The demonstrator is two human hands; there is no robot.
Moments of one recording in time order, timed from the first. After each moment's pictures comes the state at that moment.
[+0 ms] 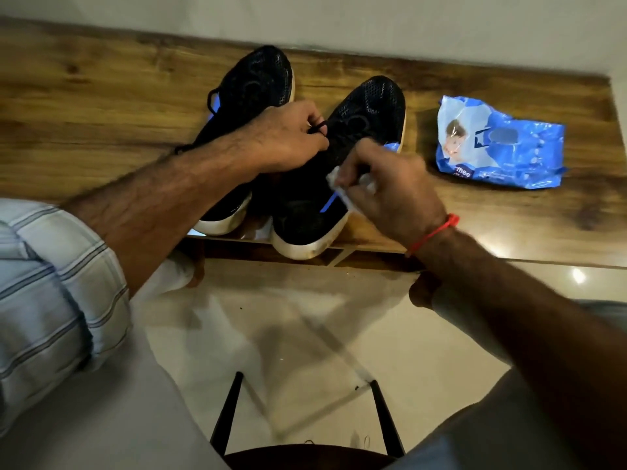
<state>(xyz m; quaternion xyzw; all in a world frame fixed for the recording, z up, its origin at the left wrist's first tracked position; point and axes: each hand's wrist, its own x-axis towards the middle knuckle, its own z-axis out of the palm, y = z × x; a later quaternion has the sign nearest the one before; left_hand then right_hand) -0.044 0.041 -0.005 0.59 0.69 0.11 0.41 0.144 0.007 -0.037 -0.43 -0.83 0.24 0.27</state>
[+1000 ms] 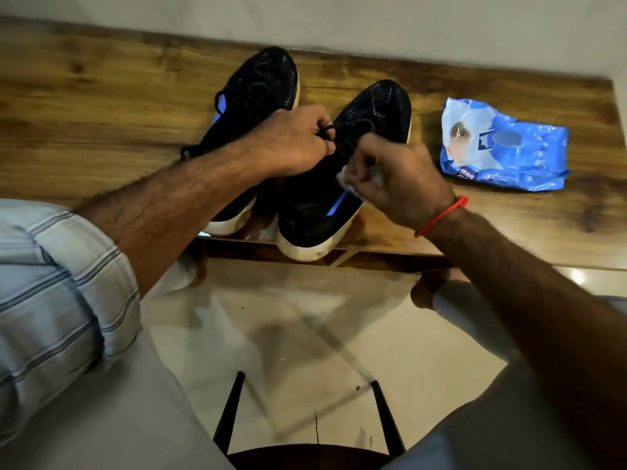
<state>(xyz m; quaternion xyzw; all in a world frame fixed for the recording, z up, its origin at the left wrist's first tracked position) -0.041 0.040 -0.004 0.59 0.68 0.12 0.41 0.147 0.029 -0.036 -0.40 -0.85 0.24 0.24</state>
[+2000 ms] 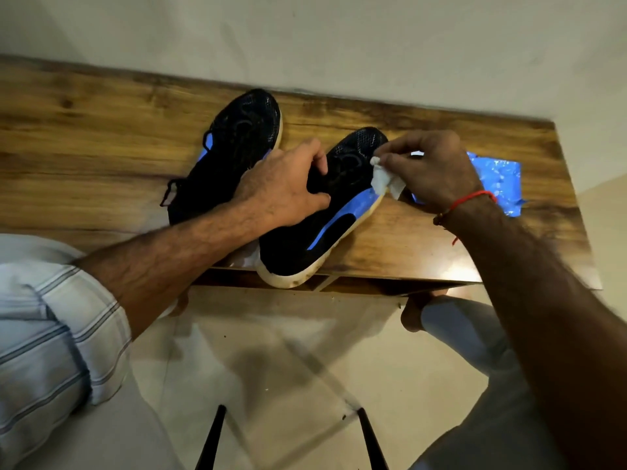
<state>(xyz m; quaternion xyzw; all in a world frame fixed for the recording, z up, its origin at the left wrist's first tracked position) -0.029 0.022 -0.007 0.67 0.67 0.13 0.29 0.182 0.070 -0.001 -0.61 -0.67 0.32 0.27</state>
